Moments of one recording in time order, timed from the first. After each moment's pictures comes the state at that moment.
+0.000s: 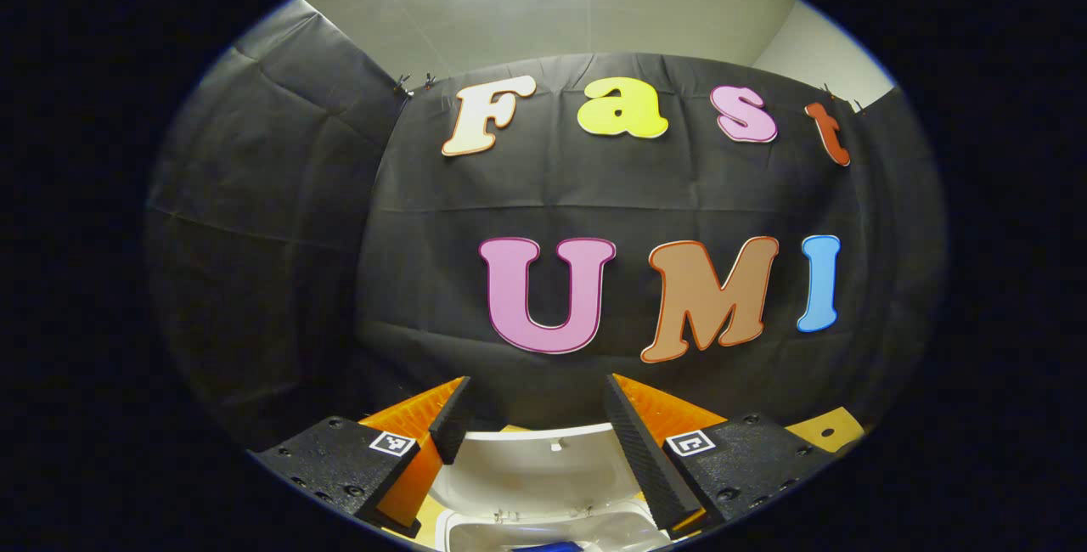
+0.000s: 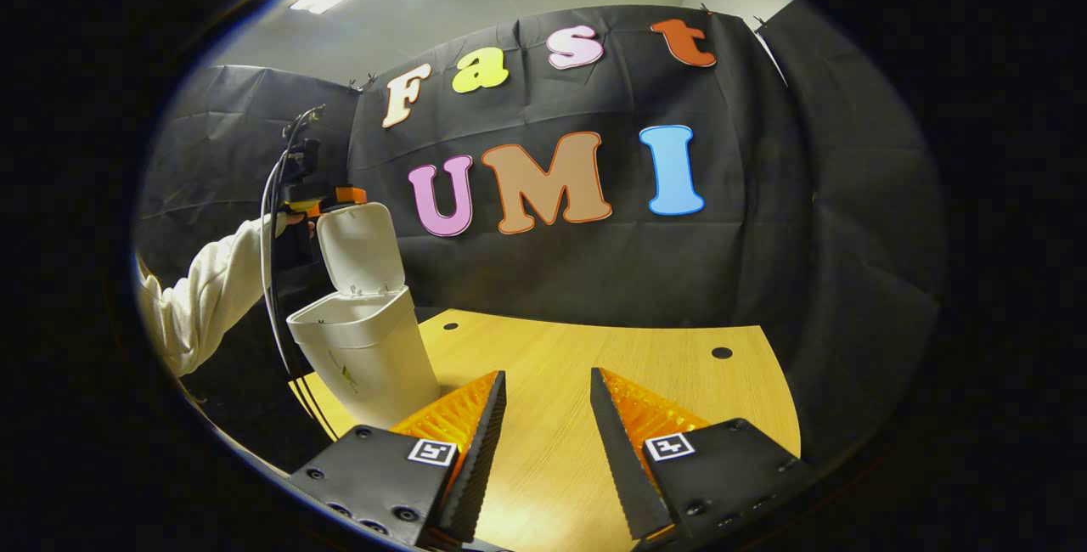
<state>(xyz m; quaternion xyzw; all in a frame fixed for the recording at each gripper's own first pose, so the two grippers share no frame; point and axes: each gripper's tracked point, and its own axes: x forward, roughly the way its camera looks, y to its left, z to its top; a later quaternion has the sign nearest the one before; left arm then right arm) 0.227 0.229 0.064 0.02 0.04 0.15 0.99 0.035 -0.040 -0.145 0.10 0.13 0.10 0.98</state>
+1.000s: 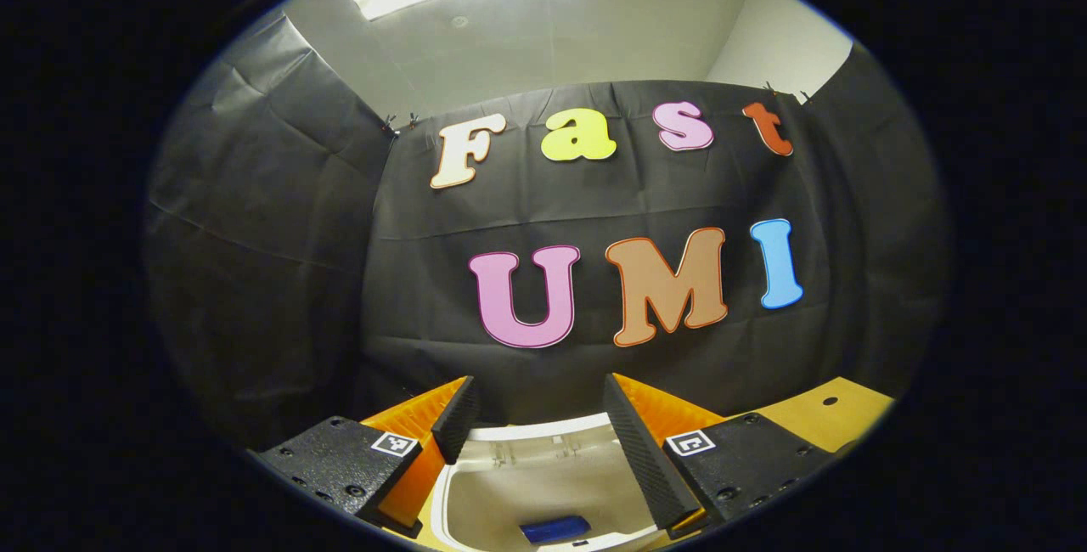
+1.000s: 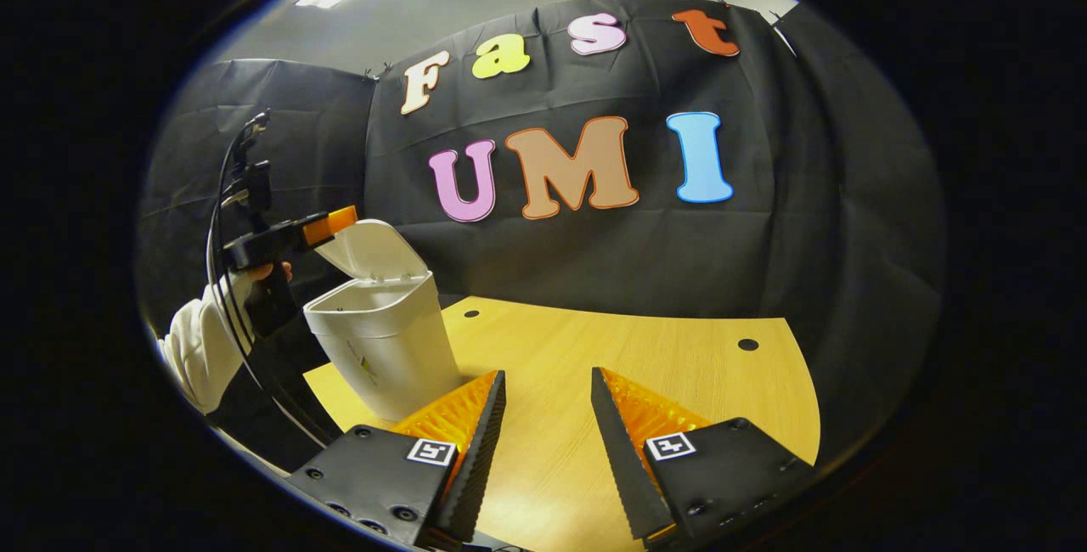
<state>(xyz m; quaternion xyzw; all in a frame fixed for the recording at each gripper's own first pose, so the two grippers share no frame) 0.106 0.166 0.019 0.07 -0.01 0.11 0.99 0.045 -0.003 -0.151 0.08 0.15 0.14 0.97</state>
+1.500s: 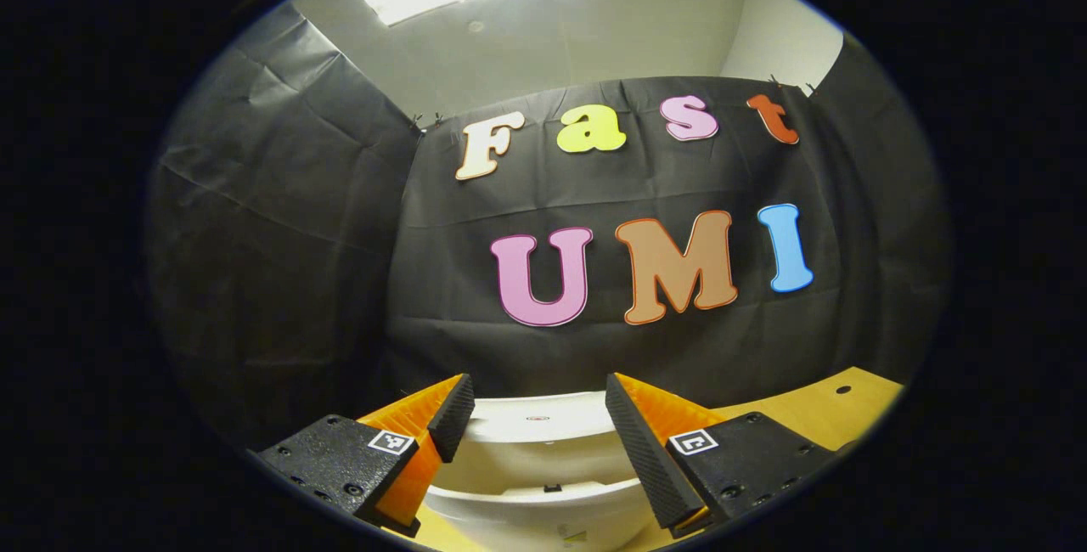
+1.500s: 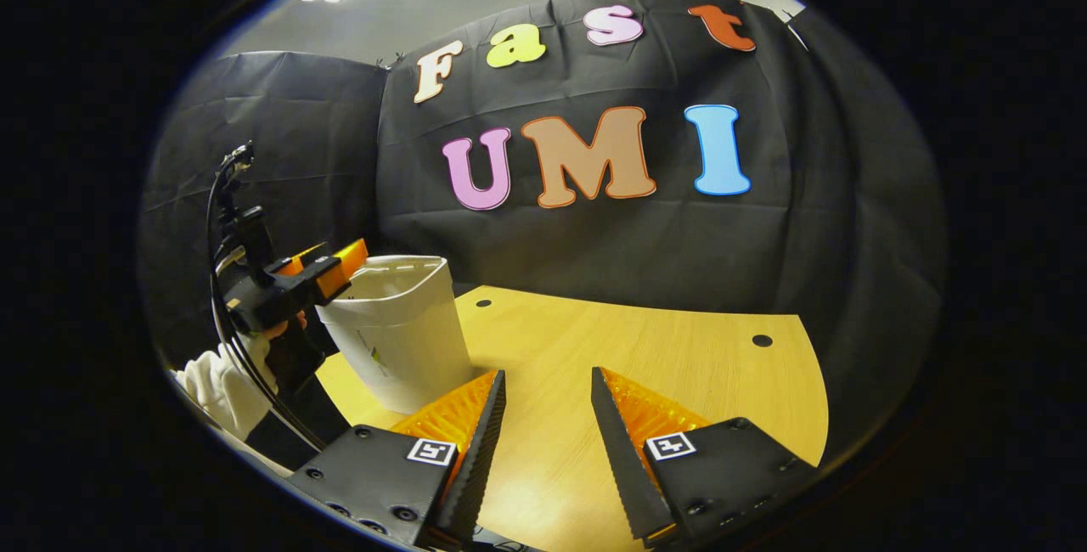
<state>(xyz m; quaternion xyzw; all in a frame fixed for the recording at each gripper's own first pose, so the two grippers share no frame) 0.065 0.155 -0.044 0.06 0.00 0.16 0.98 0.045 0.017 -0.158 0.07 0.16 0.17 0.97</state>
